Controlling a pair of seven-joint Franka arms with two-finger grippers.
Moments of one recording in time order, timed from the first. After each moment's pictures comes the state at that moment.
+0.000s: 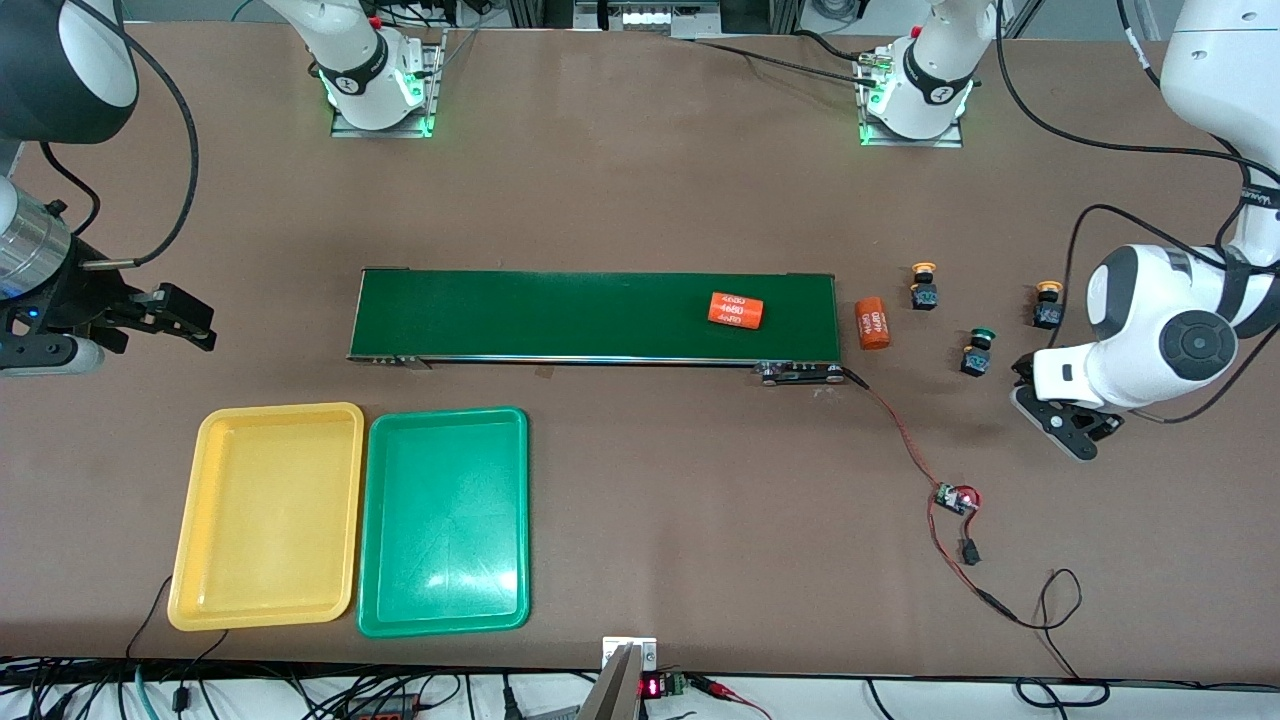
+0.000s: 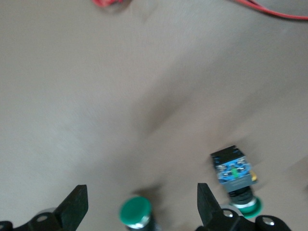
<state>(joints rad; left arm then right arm) 0.34 0.50 -0.25 -1.87 0.33 2.21 0.59 0.01 0.22 0.07 -1.45 -0.04 1.76 0.03</state>
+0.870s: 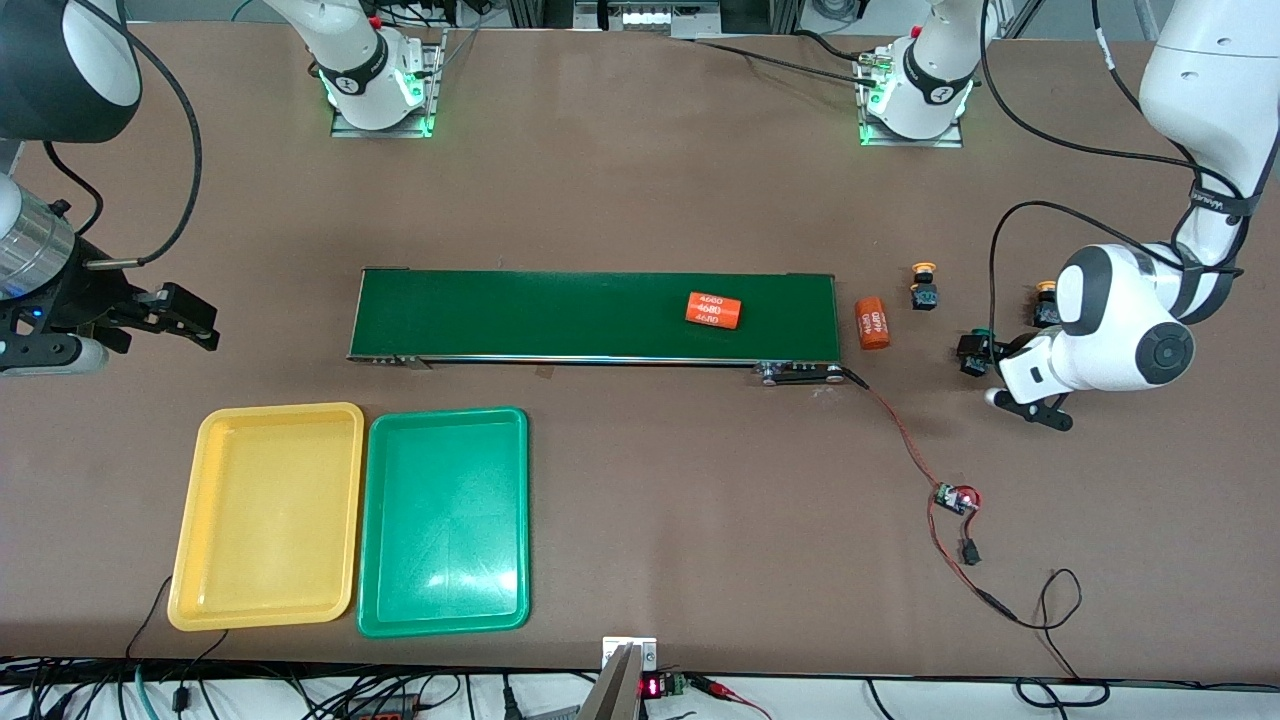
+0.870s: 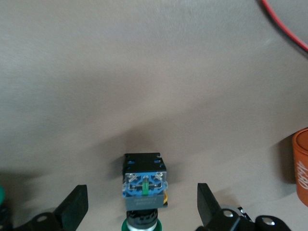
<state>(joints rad) 0.34 0.53 -0.24 -1.99 0.08 2.20 0.36 0.01 0.22 0.07 -1.45 -0.04 1.76 0.04</state>
